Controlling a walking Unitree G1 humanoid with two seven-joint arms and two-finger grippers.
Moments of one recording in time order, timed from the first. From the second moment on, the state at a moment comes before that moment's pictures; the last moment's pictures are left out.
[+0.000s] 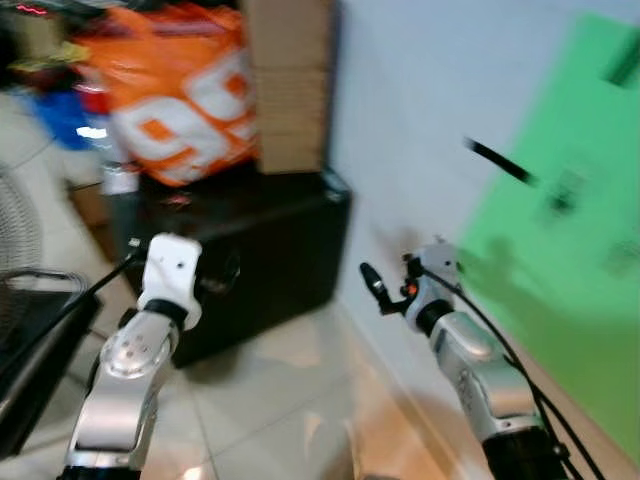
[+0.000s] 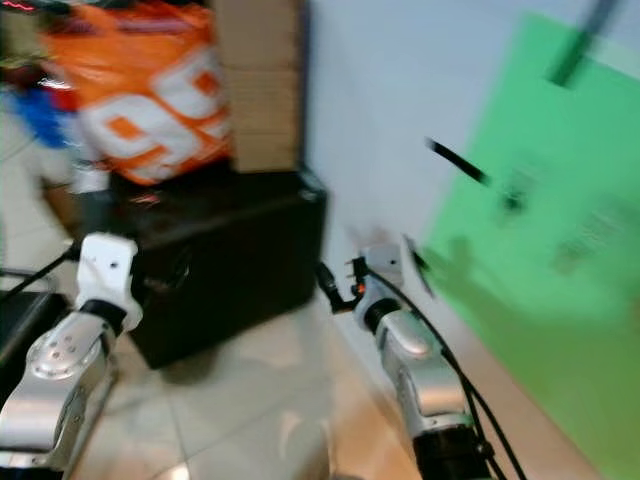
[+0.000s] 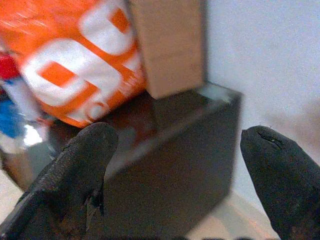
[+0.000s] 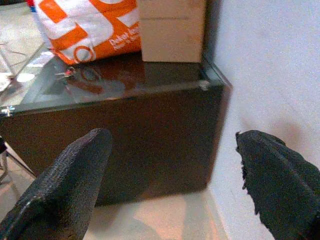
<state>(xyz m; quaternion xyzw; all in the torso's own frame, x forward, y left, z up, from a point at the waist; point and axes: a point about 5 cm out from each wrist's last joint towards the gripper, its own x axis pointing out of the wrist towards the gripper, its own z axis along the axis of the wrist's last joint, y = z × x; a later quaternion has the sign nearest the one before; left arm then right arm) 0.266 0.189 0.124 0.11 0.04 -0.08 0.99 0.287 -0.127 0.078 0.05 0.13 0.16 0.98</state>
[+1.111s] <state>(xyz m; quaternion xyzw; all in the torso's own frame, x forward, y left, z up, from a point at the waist) 0.265 0.193 0.122 0.12 0.05 -0.07 0.99 0.290 -0.139 0.074 0.01 0.11 0.10 0.99</state>
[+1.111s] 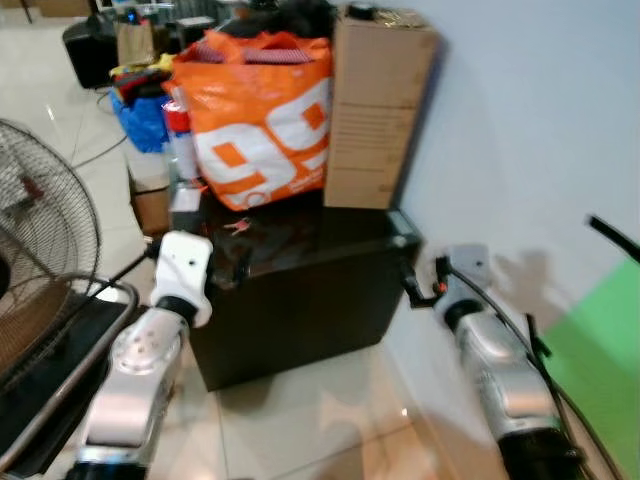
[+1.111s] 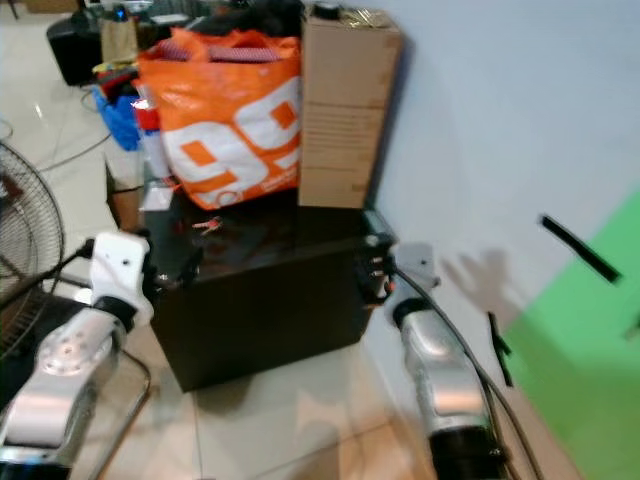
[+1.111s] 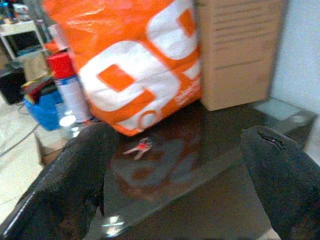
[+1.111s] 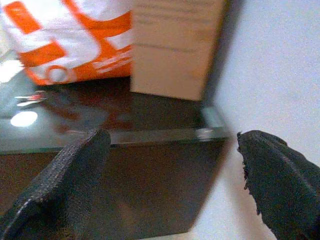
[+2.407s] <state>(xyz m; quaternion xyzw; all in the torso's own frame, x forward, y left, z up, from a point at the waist) 0.283 0.176 0.123 0.10 0.03 -0.10 0.99 0.297 -0.158 0.076 -0.03 0.11 0.08 0.99</state>
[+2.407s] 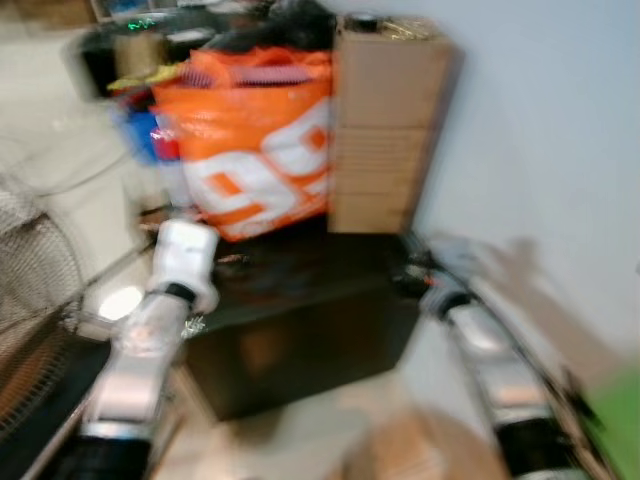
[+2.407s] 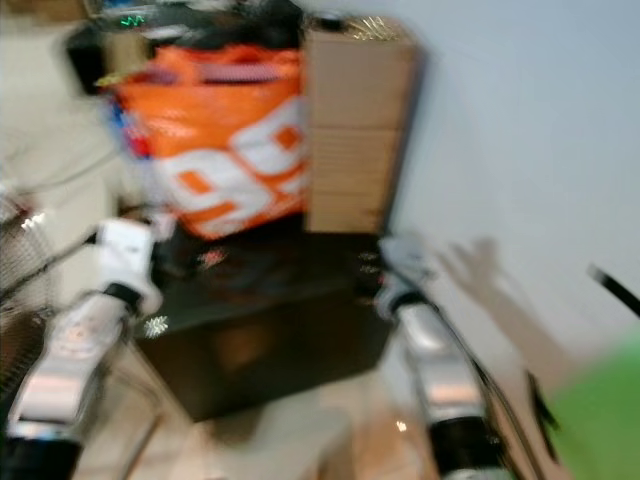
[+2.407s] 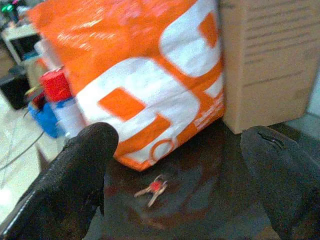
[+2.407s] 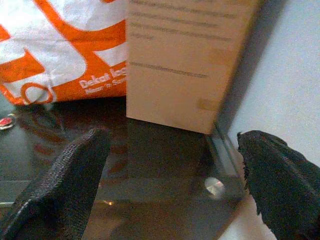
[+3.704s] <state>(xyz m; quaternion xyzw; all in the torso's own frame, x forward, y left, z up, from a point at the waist) 0.281 0.185 0.121 0.10 0.03 -0.09 0.99 0.303 -0.145 0.077 -0.04 0.11 0.10 0.99</state>
